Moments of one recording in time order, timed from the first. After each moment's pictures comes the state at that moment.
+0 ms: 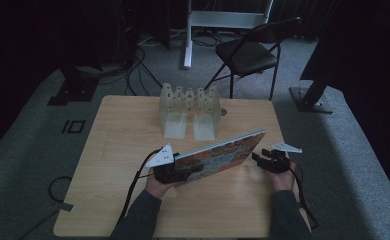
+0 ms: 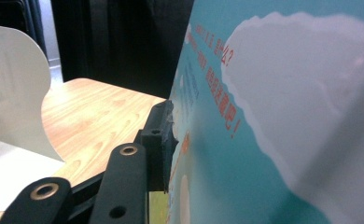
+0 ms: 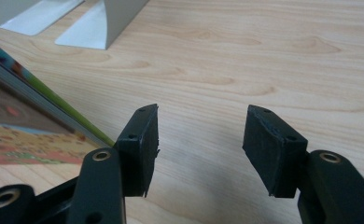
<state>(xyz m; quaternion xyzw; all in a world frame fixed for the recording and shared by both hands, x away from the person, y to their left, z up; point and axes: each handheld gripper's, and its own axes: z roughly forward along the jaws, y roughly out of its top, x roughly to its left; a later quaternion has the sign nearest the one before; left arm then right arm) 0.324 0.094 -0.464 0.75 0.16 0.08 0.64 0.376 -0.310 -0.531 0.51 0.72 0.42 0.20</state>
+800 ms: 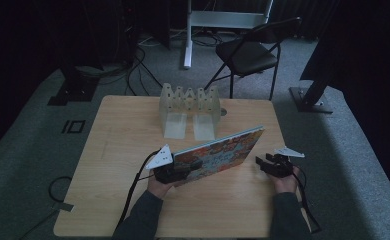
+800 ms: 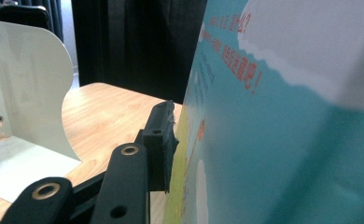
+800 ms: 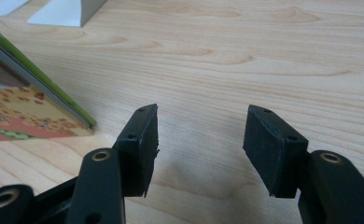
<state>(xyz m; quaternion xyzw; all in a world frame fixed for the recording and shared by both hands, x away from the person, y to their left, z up) 0.327 0.095 -0.481 0.73 0.17 0.10 0.66 0.368 -0.322 -0.547 0.53 0.72 0.40 0.21</state>
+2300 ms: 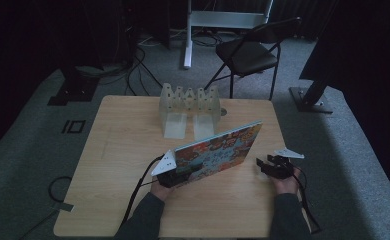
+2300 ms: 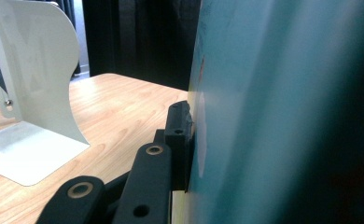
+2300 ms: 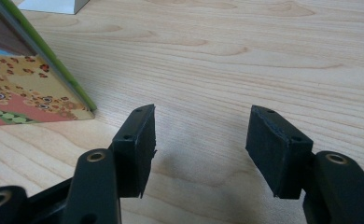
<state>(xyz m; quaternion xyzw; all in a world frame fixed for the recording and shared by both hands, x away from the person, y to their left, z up) 0.328 0.088 -0.507 0.73 0.18 0.13 0.64 0.365 -0.324 -0.548 0.53 0.73 0.39 0.22</state>
